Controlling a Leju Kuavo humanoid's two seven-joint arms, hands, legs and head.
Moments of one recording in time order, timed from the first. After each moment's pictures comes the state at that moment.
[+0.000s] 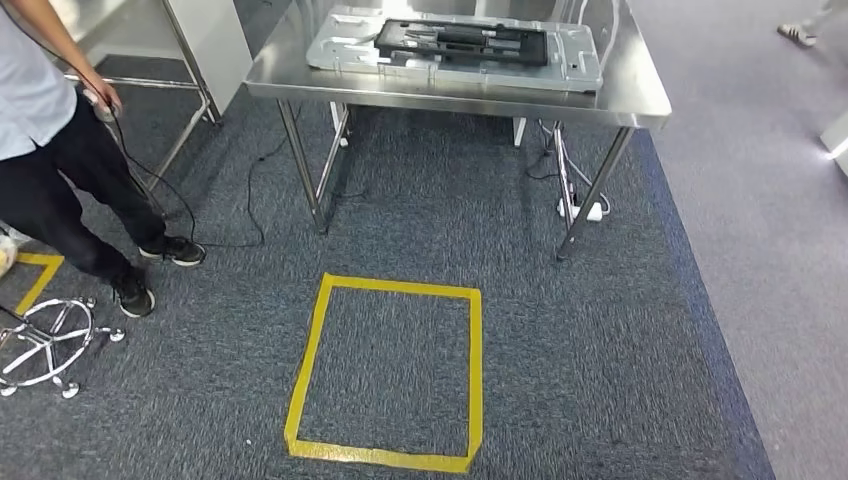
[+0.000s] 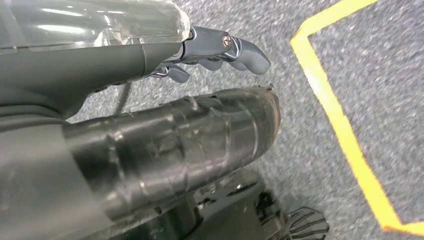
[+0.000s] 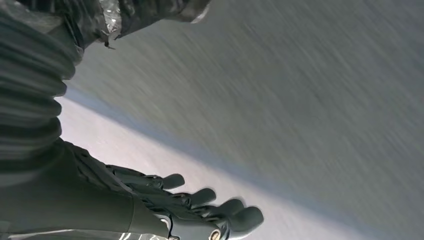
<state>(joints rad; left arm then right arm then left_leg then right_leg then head) -0.07 -0.22 0.96 -0.21 -1.29 0.29 -0.34 0.01 0.12 -0.52 -0.47 0.76 -0.64 -0.33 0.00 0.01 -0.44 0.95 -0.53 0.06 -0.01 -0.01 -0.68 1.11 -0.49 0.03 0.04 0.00</state>
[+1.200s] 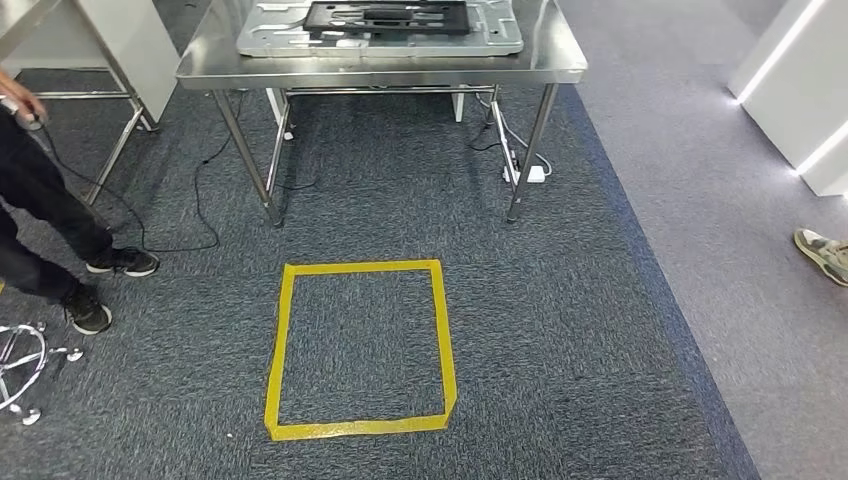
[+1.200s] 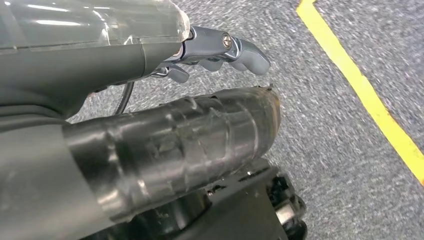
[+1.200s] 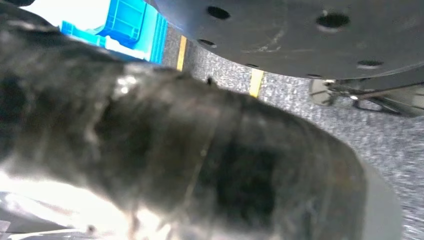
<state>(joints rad) -0.06 -0.22 0.99 -0.21 -1.28 0.30 -0.37 -0.03 0.19 -0.71 -0.22 0.72 -0.22 -0.03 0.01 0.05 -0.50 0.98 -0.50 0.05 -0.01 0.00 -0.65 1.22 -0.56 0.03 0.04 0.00</state>
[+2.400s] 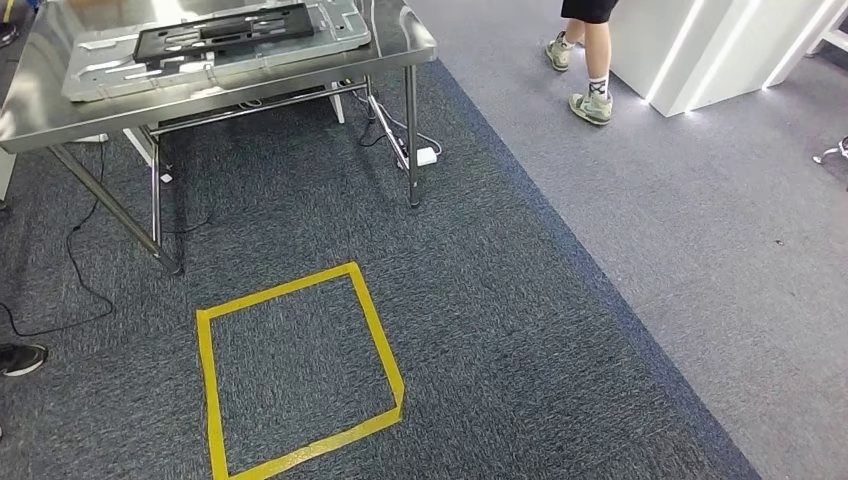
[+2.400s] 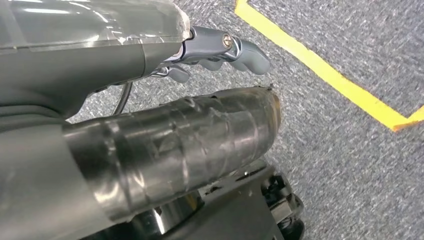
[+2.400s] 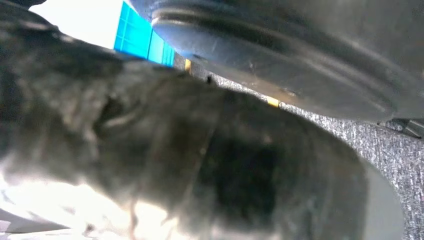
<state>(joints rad) -0.07 -0.22 1.00 -0.21 -1.28 0.30 -0.37 -0.04 0.19 -0.67 -0.21 0.81 -0.18 0.03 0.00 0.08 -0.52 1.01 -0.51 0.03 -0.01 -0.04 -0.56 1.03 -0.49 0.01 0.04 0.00</state>
